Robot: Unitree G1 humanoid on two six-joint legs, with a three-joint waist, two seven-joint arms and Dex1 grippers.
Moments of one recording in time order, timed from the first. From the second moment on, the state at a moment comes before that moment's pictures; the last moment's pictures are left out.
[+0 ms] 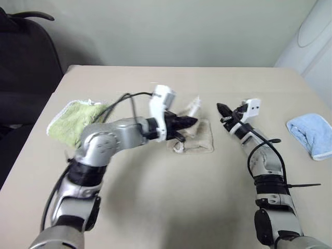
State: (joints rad) left arm -0.80 0.48 -0.25 -0.18 -1.10 1.05 -0.20; right arm -0.56 -0.25 -0.21 0.27 0.40 0.21 0.49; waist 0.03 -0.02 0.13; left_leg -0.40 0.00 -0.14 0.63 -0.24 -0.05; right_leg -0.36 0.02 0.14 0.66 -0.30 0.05
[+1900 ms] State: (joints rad) left arm -0.32 0.38 0.21 -0.33 -0.69 0.77 -0.46; right arm -0.34 -0.52 -0.11 -0.12 0.52 0.59 0.73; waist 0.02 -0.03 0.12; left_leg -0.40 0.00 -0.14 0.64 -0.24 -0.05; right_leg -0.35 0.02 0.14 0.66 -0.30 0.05
